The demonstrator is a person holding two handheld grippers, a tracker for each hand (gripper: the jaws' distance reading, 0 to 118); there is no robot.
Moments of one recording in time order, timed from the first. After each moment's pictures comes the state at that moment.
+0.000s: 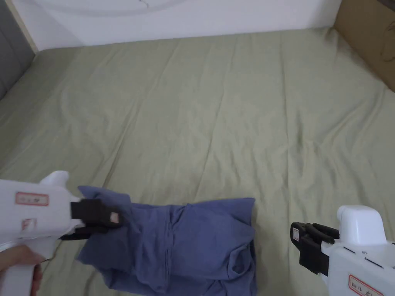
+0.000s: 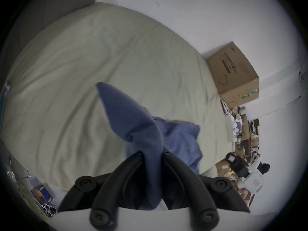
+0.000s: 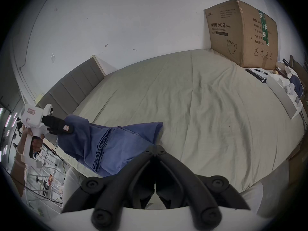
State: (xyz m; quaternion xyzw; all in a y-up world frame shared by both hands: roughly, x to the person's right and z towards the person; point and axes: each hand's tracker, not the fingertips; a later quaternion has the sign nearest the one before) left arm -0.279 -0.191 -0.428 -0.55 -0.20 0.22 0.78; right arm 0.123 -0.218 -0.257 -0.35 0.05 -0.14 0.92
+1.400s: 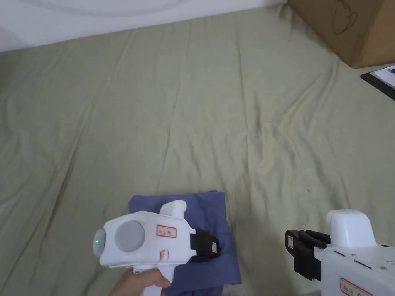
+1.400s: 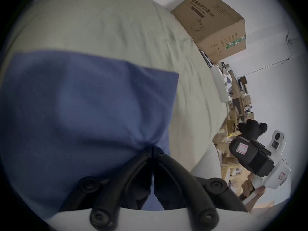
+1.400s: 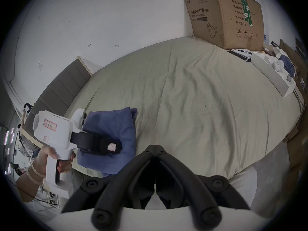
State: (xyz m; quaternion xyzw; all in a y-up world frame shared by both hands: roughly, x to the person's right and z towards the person) left arm -0.076 -0.311 -0.404 -0.62 -0.35 0.15 0.69; right arm 0.173 -0.241 -0.231 -0.40 0.00 -0.17 0.90
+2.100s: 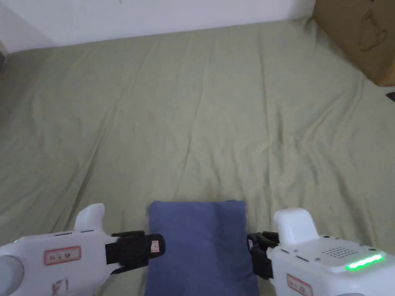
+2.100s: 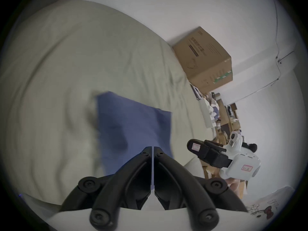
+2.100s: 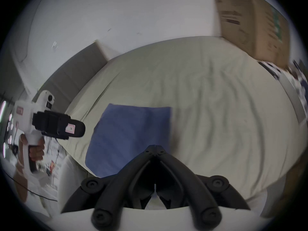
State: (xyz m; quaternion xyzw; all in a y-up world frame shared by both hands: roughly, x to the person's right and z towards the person) left arm -0.237 -0.236 -0.391 -0.51 -0.30 0.23 0.77; right arm 0.095 -0.250 -0.301 -0.42 0.12 -0.08 0.90
